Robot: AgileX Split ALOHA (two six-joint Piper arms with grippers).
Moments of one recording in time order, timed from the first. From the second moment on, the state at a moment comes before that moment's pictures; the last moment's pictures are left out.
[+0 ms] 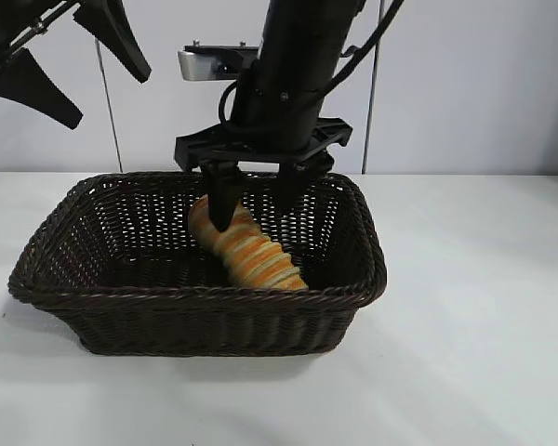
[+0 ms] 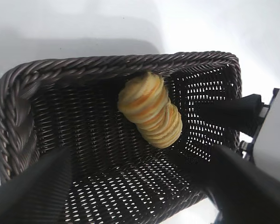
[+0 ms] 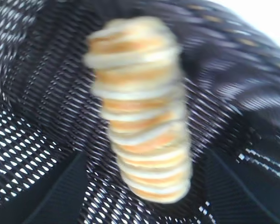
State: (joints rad) left arm -0.15 1.84 -1.57 -0.61 1.11 0.15; right arm 0.46 2.03 -1.70 0.28 0.97 -0.13
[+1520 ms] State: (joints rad) left arm -0.15 1.84 -1.57 -0.61 1.10 0.15; right arm 0.33 1.98 -1.87 0.32 1.16 -0.15
